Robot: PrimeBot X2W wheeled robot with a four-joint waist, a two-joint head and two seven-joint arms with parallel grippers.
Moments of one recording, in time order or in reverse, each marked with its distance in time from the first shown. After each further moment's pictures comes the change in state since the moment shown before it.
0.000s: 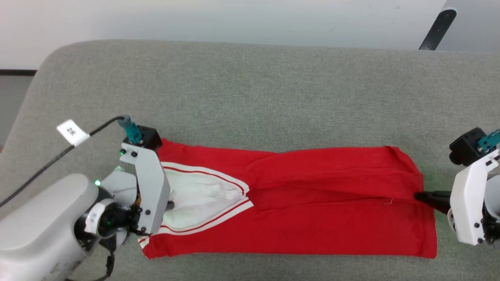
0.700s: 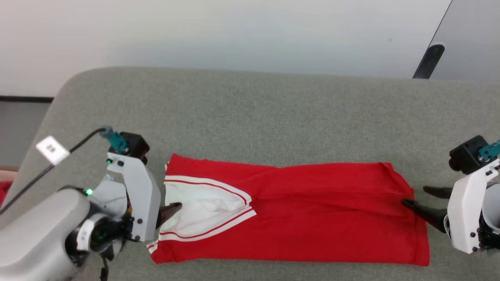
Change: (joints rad) left arm 0.085 0.035 0.041 -0.036 -0.006 0.014 -0.140; right arm 0.122 0.068 -0.147 -0.067 -0.117 0.000 0.009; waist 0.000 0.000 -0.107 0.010
